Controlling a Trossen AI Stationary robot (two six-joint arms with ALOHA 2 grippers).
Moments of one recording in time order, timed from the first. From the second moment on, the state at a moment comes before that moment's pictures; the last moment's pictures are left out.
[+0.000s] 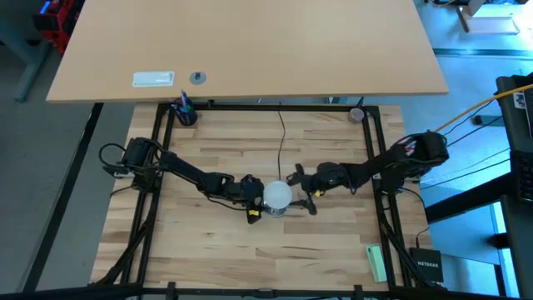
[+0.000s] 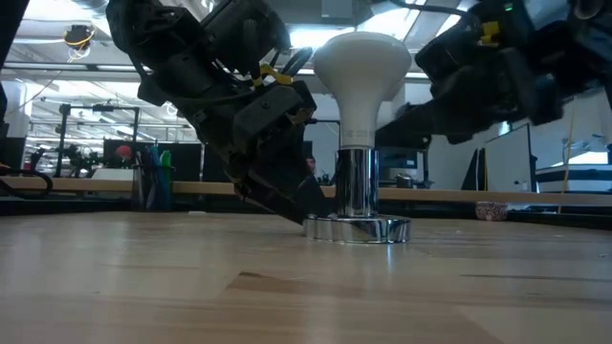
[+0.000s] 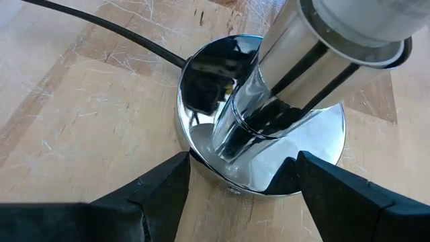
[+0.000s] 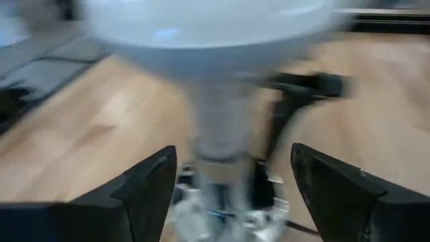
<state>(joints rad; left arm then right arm) -0.18 1.89 0.89 0.22 -0.13 -0.43 0.07 1.57 0.43 0.81 -0.22 -0.04</state>
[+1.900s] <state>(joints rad) -0.18 1.89 0.89 0.22 -0.13 -0.44 0.21 1.68 0.59 0.69 0.02 0.04</state>
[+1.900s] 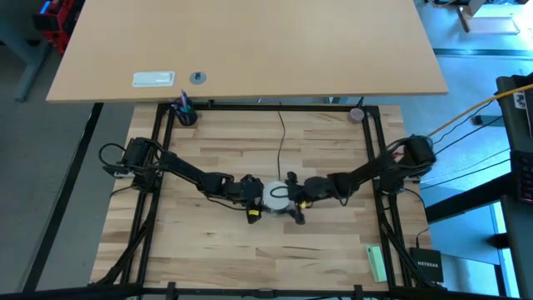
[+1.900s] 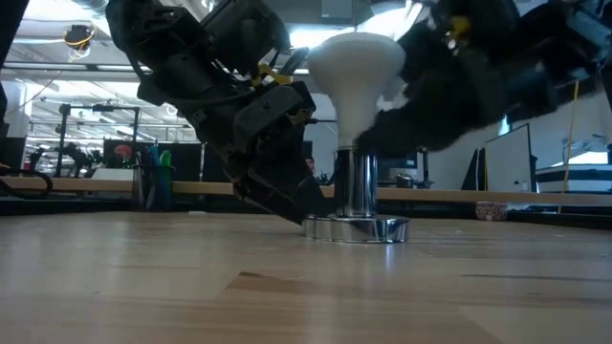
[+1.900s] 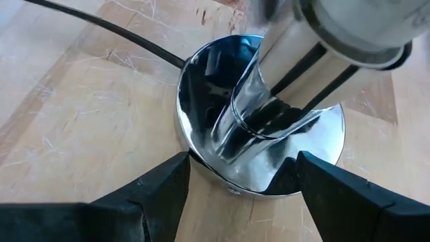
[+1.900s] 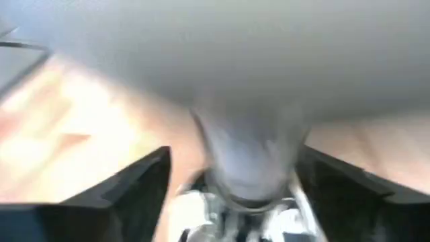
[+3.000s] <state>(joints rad) -0.18 1.89 0.89 0.22 -0.13 -0.40 0.01 1.77 0.55 0.99 -0.43 -0.10</state>
